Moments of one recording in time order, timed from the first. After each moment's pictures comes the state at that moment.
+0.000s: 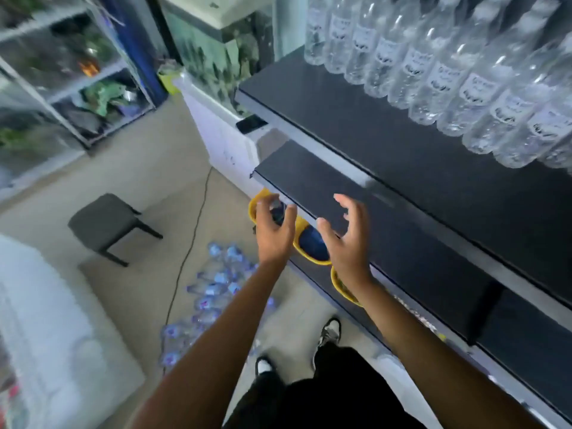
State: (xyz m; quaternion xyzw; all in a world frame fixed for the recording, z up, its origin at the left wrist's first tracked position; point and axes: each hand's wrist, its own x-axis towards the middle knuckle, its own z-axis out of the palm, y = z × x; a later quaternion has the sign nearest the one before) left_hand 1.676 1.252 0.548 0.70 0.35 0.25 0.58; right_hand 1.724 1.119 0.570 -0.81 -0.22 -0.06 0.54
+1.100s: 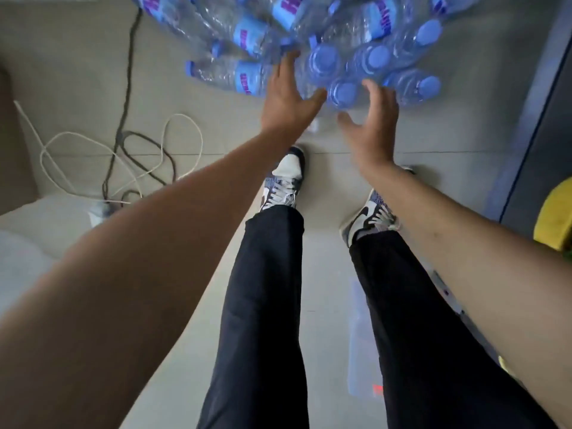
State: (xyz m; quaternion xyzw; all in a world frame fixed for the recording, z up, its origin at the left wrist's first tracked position) left_hand 1.407 1.286 -0.124 0.57 0.65 0.07 0.50; right_hand 1.546 1.207 -0.140 -0.81 -0.42 0.33 0.22
